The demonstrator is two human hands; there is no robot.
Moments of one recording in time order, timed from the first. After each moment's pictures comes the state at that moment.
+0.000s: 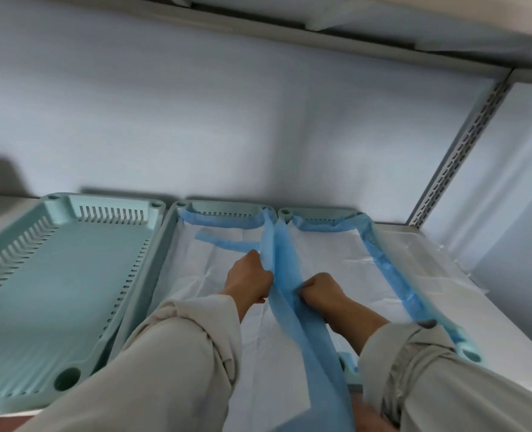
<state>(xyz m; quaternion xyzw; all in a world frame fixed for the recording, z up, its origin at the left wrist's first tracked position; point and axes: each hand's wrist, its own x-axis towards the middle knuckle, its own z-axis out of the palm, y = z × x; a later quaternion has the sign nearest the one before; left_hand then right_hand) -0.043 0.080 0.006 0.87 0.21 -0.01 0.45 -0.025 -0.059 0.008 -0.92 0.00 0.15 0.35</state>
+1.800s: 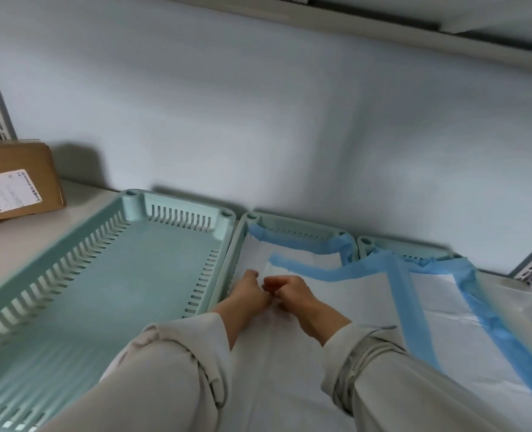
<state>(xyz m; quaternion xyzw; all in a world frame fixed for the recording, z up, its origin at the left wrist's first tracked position) -0.032 0.219 -0.040 0.84 0.30 -0.03 0.45 0.017 0.133 -0.037 -0.85 -0.11 0.25 0.44</state>
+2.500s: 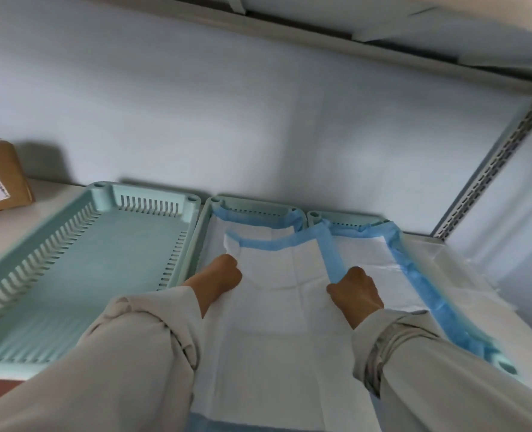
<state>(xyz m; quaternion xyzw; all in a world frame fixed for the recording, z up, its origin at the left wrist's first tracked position) -0.093 0.175 0.010 0.87 0.25 -0.07 0.42 -0.032 -0.034 0.006 -0.97 0.10 0.02 0.23</state>
